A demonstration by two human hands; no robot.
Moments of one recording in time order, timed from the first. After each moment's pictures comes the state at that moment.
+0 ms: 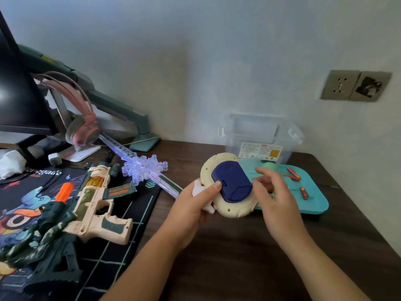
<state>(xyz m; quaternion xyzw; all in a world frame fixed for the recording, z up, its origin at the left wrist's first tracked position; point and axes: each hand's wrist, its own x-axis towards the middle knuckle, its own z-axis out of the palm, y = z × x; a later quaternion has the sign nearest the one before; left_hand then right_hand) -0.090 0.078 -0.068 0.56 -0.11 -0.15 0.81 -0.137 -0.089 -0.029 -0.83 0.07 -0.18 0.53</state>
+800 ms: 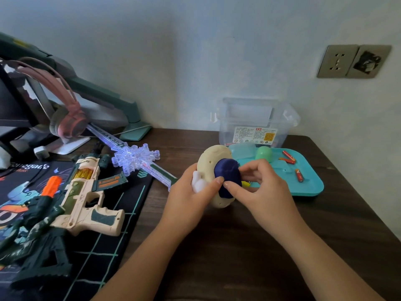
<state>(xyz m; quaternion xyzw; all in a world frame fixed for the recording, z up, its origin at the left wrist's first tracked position) -0.098 0.072 -0.073 0.75 -0.15 0.02 0.64 -0.143 -0.089 -0.038 -0.88 0.04 -0.18 0.44</state>
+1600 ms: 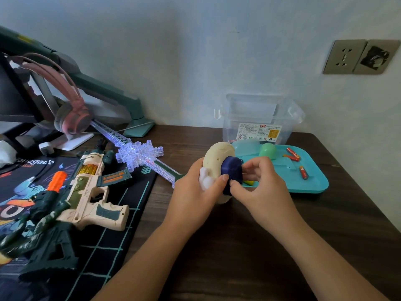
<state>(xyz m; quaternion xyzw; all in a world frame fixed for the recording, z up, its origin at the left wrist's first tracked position) -0.104 0.070 -0.067 0.80 -0.14 0.06 0.58 -0.143 -0.081 -0.041 -0.87 0.04 -0.17 0.46</state>
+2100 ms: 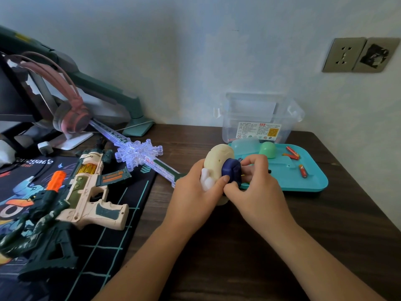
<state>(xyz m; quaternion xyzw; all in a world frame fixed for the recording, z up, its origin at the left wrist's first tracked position) -0.105 0.069 -0.066 0.82 -0.14 0.06 0.55 -0.142 -0.071 -0.044 -0.90 0.04 -0.19 0.39</state>
